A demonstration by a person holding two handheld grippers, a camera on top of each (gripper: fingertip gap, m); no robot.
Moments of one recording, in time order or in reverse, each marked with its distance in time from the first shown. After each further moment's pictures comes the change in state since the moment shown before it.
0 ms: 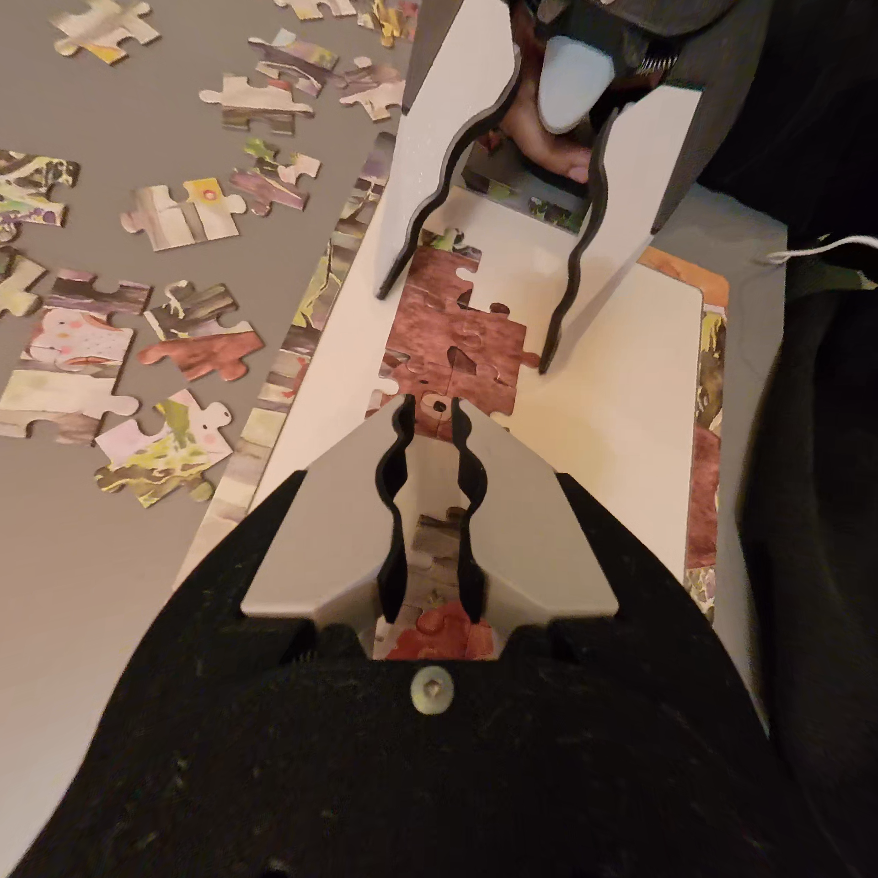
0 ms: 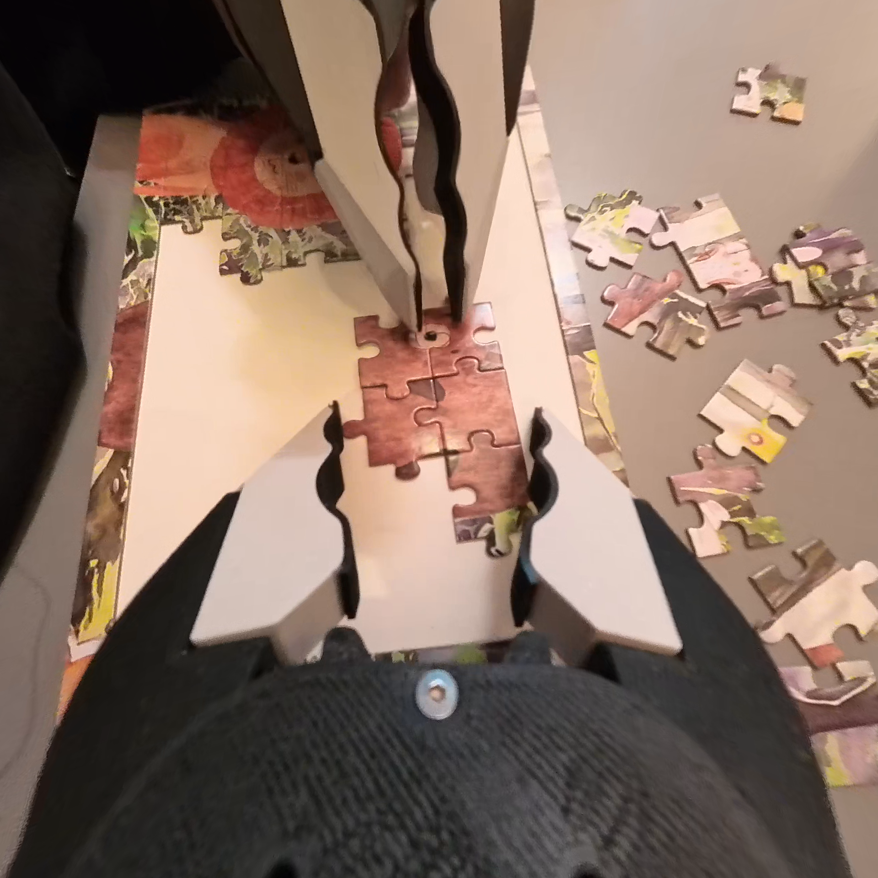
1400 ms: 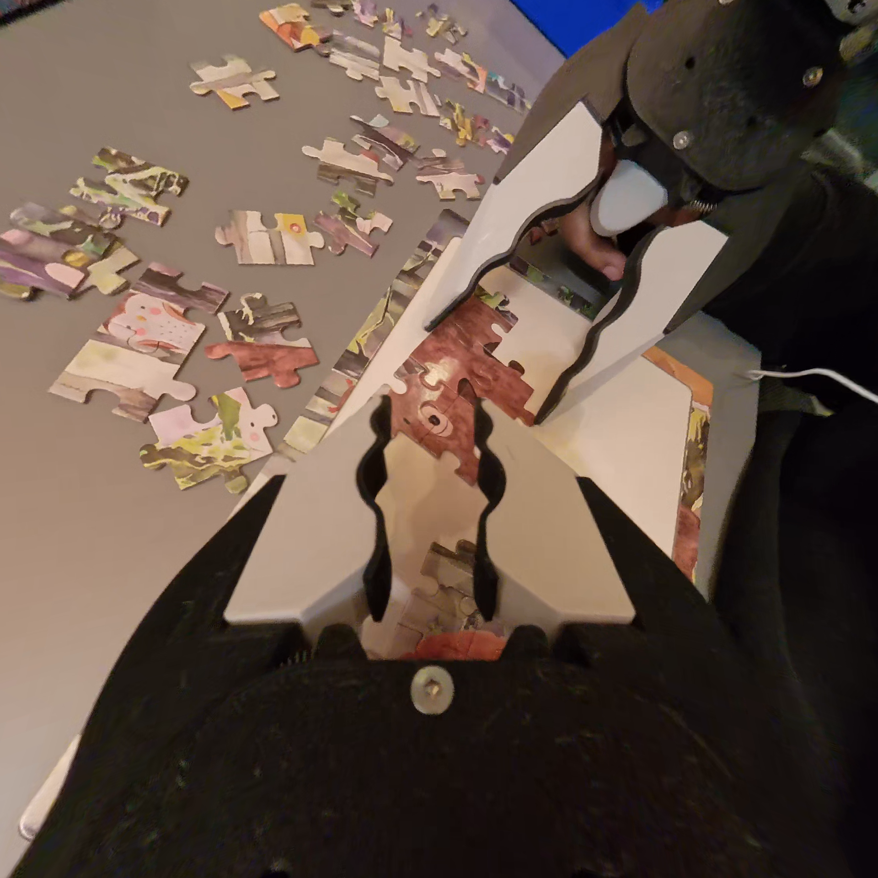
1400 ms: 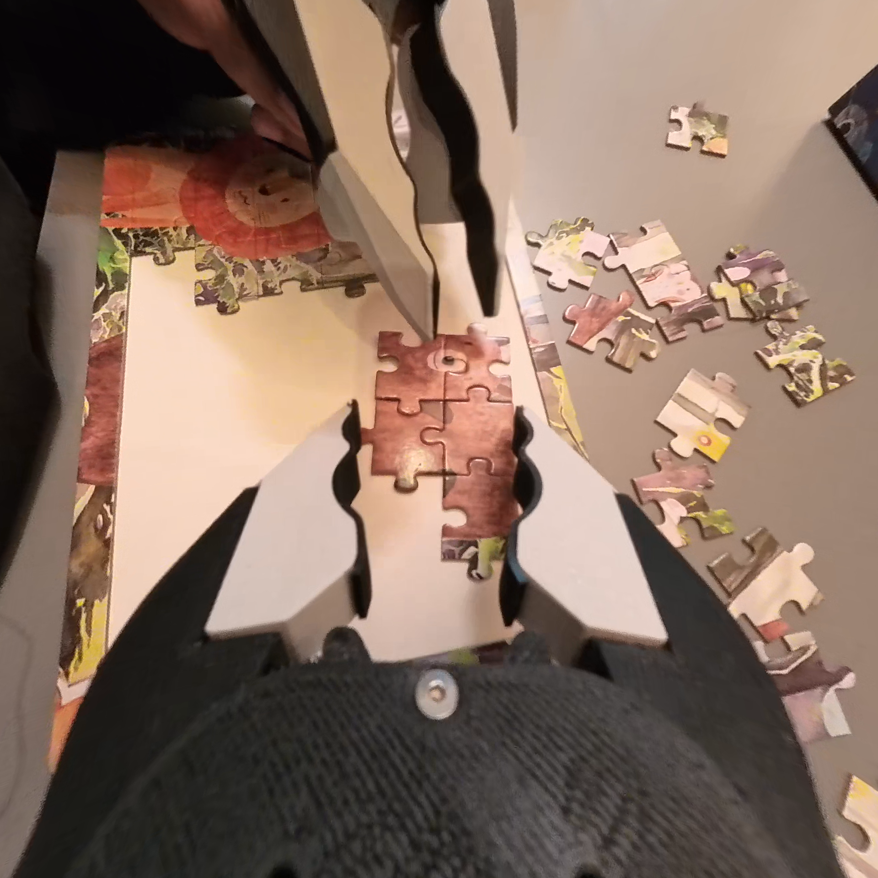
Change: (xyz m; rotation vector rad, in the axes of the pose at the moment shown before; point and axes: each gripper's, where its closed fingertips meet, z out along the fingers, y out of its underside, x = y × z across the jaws) left arm -0.016 -0.020 -0.007 0.133 -0.038 -0.184; right arm 0.009 -0.011 -0.004 0.016 0.087 0.005
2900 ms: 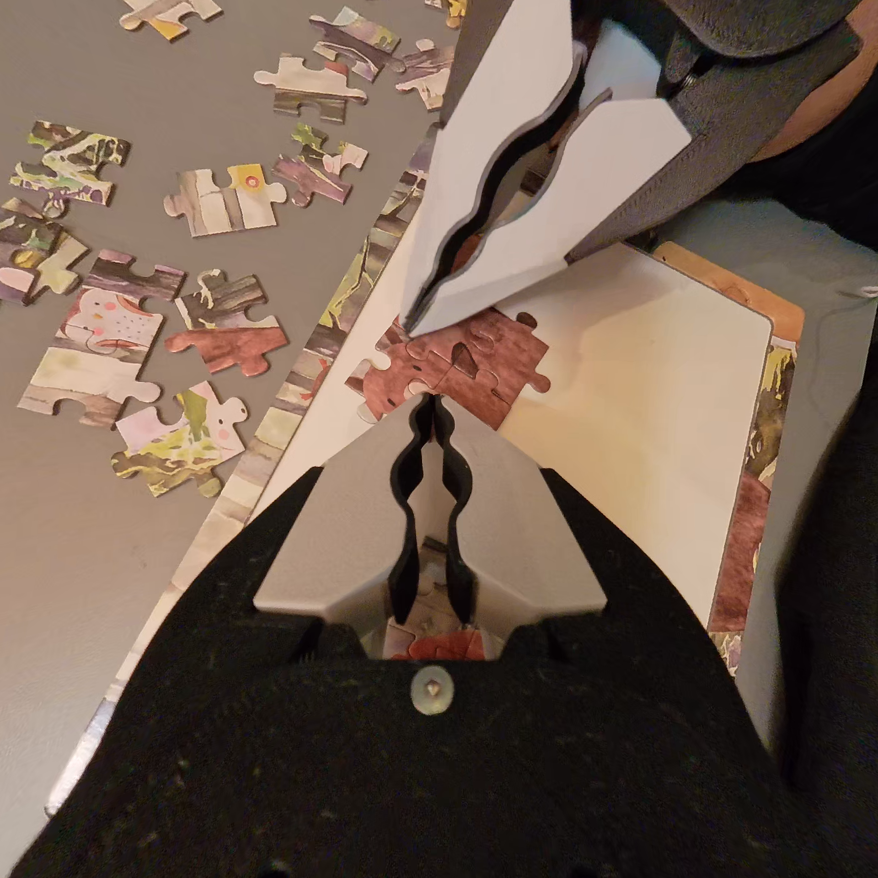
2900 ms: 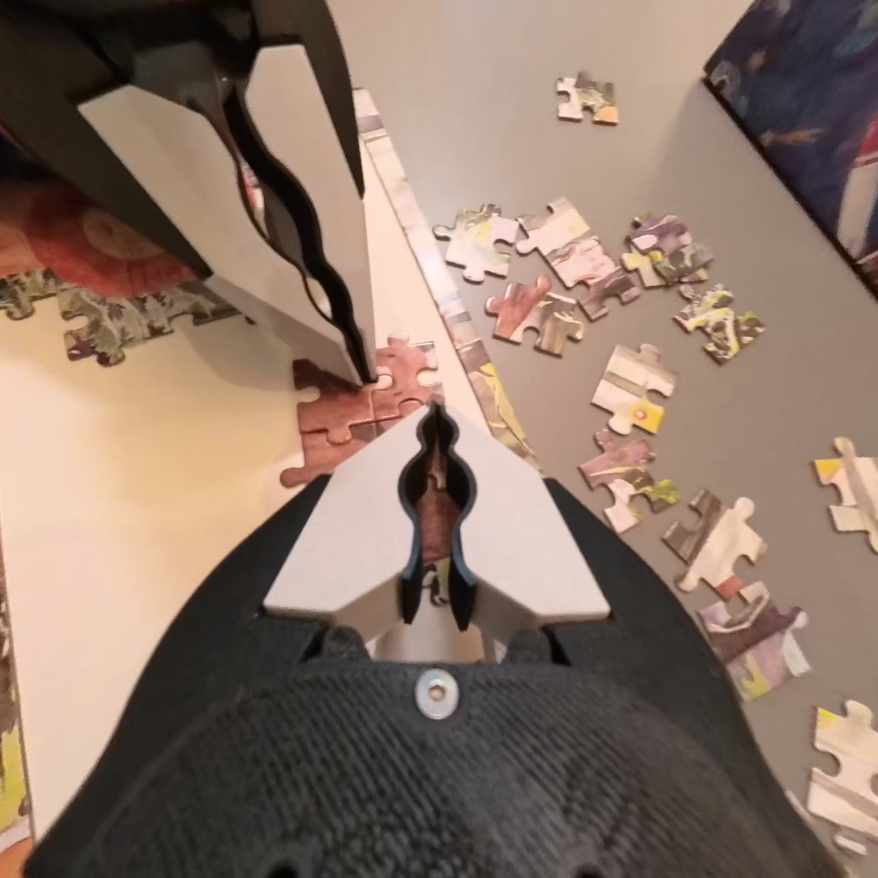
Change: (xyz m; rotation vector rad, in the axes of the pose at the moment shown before) left arm 0.003 0.021 0.014 -0.149 -0.099 0.139; right arm 0.030 0.001 0.011 -0.019 0.179 0.096
